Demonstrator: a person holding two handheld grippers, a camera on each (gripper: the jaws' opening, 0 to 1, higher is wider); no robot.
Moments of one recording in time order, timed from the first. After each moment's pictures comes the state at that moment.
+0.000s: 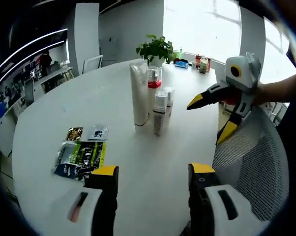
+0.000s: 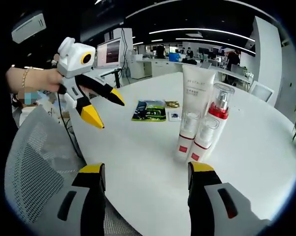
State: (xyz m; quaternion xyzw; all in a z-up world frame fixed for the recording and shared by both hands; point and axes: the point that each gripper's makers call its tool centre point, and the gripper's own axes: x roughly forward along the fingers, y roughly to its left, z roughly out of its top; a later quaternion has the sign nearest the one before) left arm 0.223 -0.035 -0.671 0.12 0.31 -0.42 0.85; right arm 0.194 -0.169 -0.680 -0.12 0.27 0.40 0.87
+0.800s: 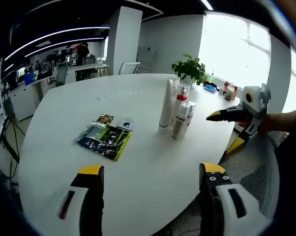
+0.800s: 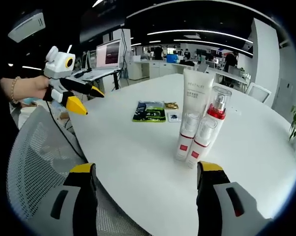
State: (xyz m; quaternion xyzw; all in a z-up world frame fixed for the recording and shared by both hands) left arm 0.200 0.020 -0.653 0.02 0.29 -0.30 0.91; right arm 0.185 -0.174 -0.671 -0.11 0.26 0.39 0.88
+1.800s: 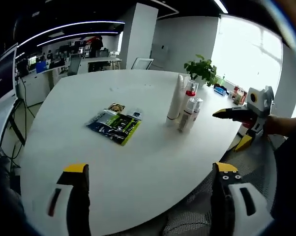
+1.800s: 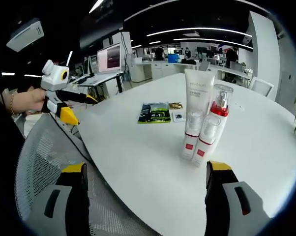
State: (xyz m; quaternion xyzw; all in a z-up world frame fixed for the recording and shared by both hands) left arm 0.180 0.040 -0.660 -0.01 0.32 -0.25 0.91; right arm 0.179 -0.169 -0.669 -0.08 0.27 0.40 0.87
